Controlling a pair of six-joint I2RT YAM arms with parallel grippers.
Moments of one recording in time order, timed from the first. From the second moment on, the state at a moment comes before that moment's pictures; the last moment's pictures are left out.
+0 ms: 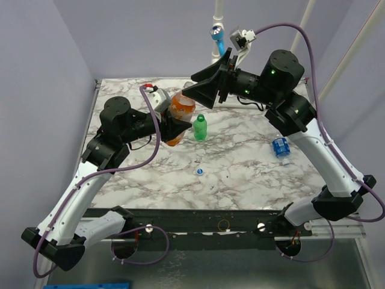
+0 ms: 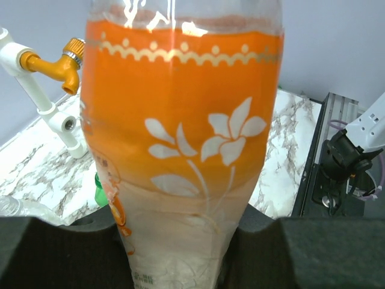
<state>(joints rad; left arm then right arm) -0.52 1.00 1.24 -0.30 0.62 0.01 0.75 1.47 1.90 -0.27 -0.51 0.34</state>
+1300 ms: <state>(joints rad) -0.51 0.91 1.19 -0.66 0.47 0.18 0.66 1.31 1.34 -0.26 0.29 -0.02</state>
